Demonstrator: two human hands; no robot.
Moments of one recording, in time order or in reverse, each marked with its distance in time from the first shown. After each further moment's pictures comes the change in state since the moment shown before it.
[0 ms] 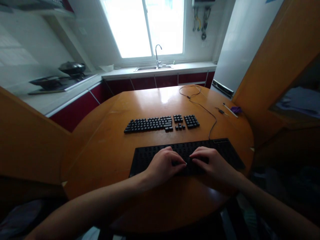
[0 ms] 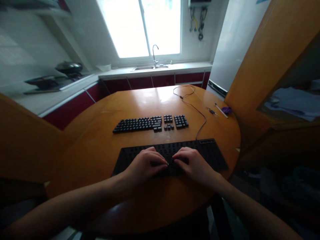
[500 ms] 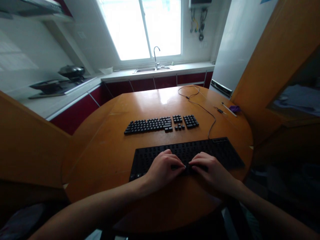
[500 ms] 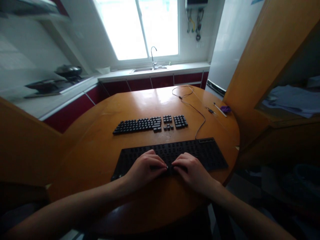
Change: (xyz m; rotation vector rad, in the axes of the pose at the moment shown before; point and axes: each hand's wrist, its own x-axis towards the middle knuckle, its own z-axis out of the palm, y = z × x) left_hand -0.011 -0.005 0.009 0.042 0.022 0.060; right_hand -0.021 0.002 0.019 -0.075 0.026 -0.054
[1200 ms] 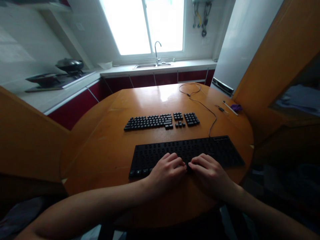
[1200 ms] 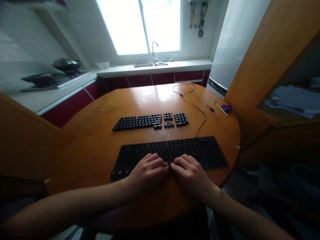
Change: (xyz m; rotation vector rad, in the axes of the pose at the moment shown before) left_hand -0.014 0.008 0.011 0.479 0.038 0.331; right_hand -0.014 -0.005 0.011 -0.397 0.033 -0.280
